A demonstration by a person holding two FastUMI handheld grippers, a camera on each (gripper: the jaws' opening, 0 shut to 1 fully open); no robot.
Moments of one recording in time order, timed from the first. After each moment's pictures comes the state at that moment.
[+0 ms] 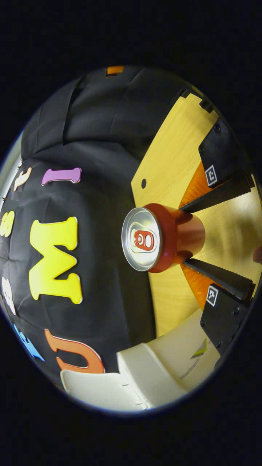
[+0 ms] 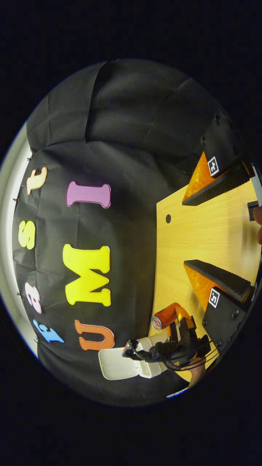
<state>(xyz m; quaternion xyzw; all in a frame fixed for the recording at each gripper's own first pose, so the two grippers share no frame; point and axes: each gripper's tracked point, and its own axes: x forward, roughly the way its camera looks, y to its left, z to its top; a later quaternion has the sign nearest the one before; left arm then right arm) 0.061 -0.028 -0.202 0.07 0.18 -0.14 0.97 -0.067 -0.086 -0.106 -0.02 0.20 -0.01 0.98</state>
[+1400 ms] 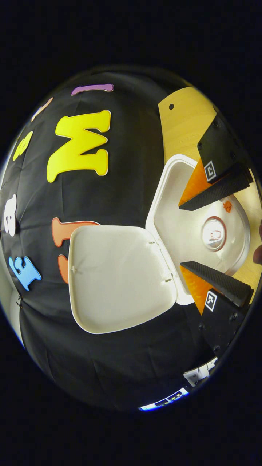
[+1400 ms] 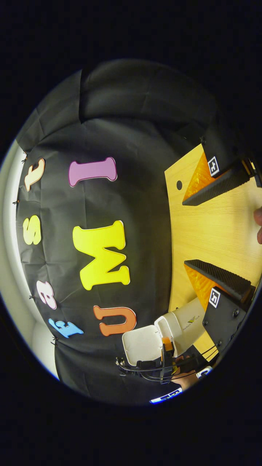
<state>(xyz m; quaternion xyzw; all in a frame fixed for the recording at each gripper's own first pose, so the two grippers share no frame) 0.043 0.224 -0.105 0.04 0.18 0.18 0.97 -0.018 -0.013 -0.097 0.05 0.17 0.07 0.98</state>
